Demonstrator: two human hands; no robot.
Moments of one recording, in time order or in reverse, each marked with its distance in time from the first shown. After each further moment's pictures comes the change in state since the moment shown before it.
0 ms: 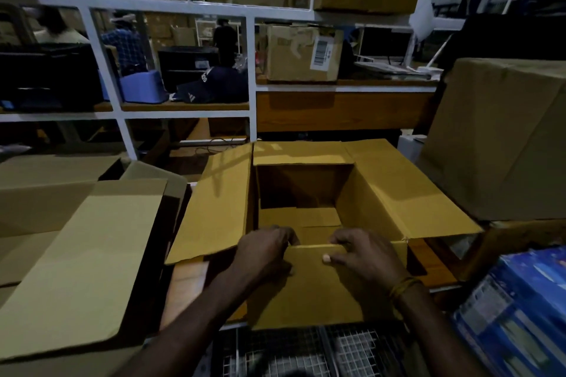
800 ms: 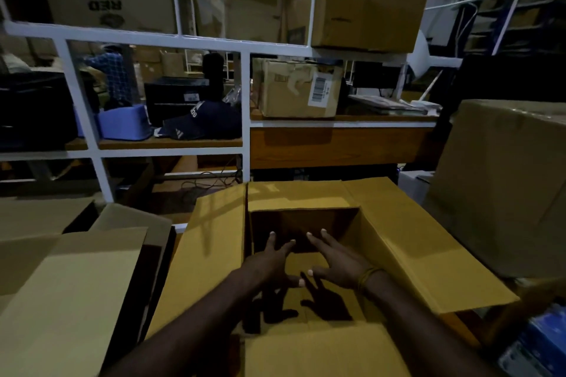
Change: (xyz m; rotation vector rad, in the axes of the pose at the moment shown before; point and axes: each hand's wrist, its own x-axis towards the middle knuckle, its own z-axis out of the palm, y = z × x) left_hand 0.145 -0.059 0.007 -0.091 -0.350 -0.093; right_hand 0.153 0.017 0.020 -0.214 -0.259 0.094
